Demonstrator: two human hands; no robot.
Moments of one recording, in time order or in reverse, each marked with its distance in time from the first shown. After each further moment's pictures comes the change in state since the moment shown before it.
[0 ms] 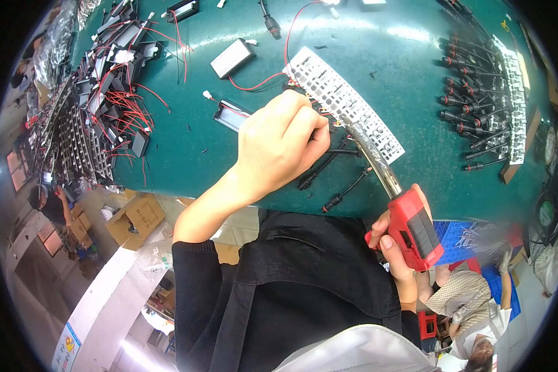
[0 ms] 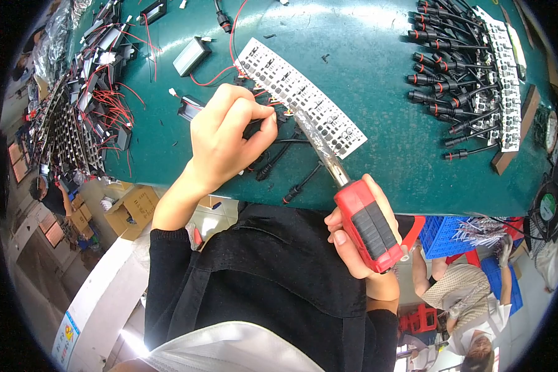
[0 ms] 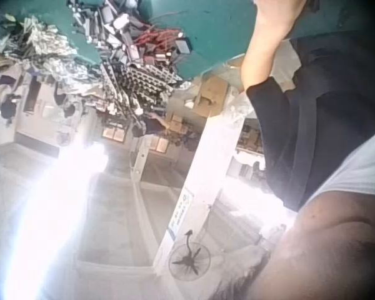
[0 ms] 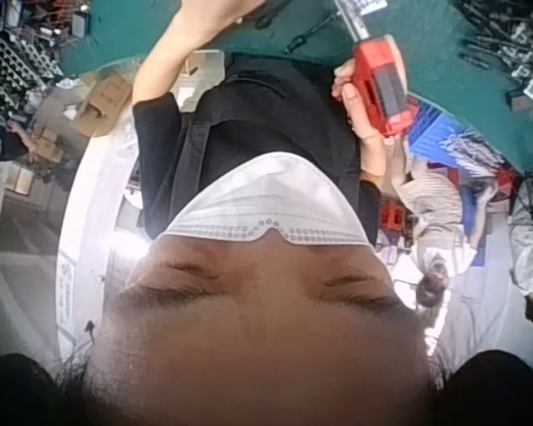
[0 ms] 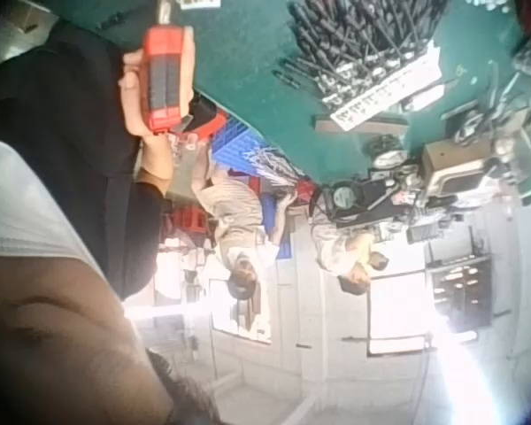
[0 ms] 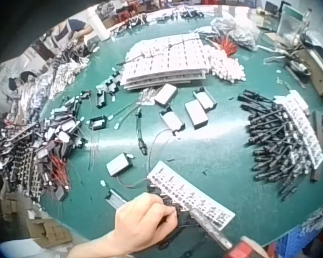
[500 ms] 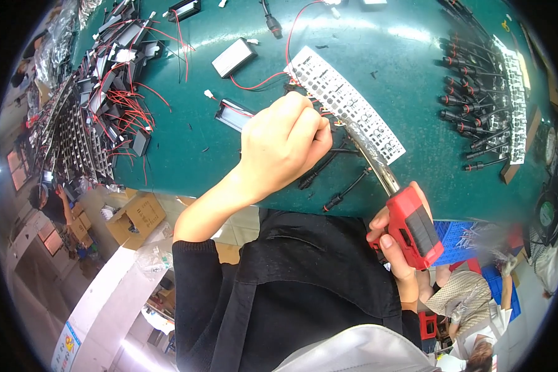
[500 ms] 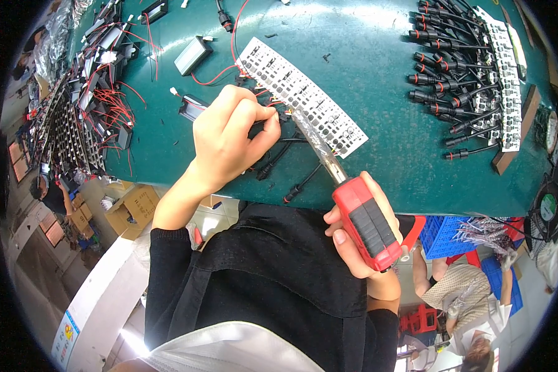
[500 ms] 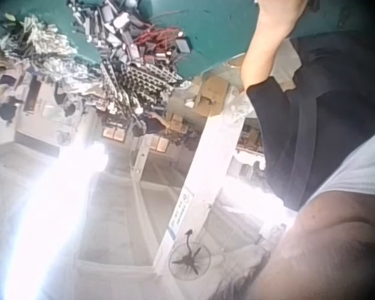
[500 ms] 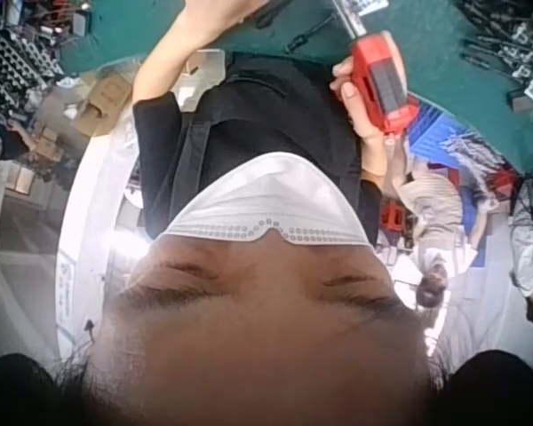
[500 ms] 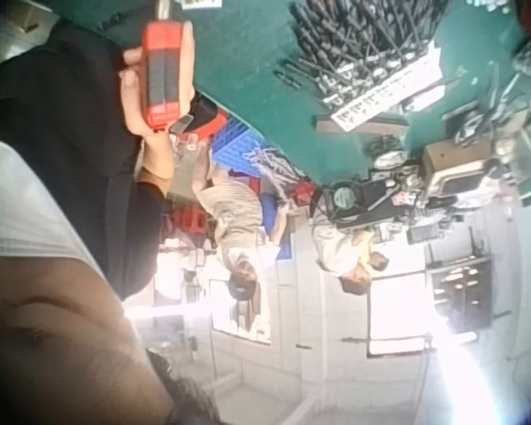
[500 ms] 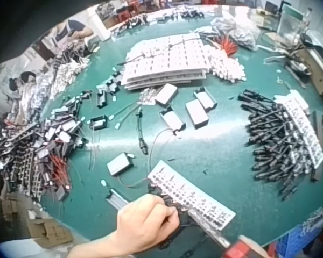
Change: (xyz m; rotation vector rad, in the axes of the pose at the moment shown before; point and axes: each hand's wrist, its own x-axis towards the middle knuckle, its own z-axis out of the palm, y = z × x) left_hand -0.002 0.002 0.003 0.056 0.007 0.017; right_hand 0.005 0.001 0.001 -0.021 -0.019 -0.071
